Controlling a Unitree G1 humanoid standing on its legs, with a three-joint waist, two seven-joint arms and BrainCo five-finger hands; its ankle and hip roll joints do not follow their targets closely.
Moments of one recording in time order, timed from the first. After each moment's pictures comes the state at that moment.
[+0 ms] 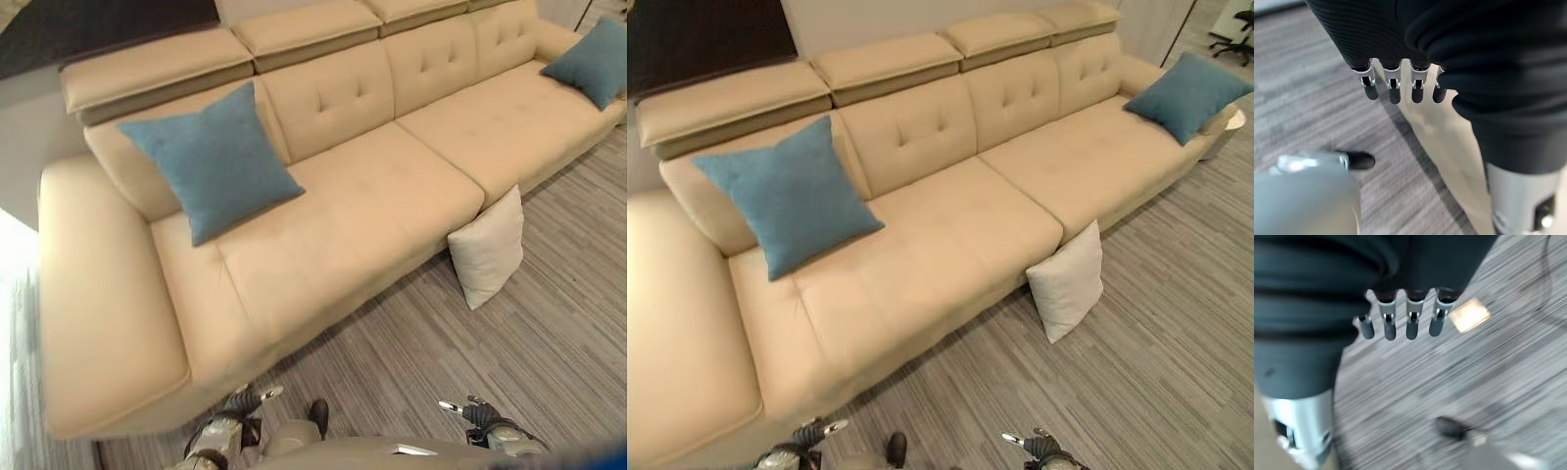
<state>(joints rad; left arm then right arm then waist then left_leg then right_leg) -0.07 0.16 0.00 1.20 -0.11 -0.05 0.03 -0.02 -0.22 0.01 1.26 0.06 -0.02 -0.06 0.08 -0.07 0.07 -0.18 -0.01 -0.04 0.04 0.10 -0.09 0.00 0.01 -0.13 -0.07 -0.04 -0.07</state>
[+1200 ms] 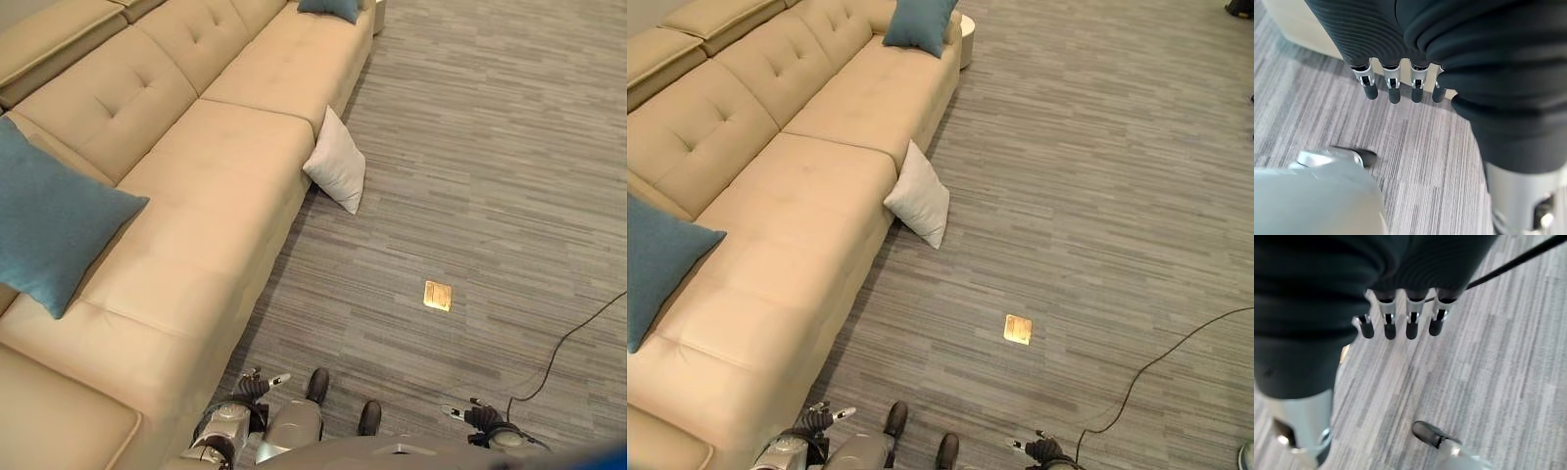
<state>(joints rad) -0.11 0.16 -0.07 1.21 -0.11 -0.05 0.05 -0.01 -0.23 0.04 1.22 0.05 -0.02 -0.09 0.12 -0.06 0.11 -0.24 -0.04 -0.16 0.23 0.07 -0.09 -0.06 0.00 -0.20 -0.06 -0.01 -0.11</state>
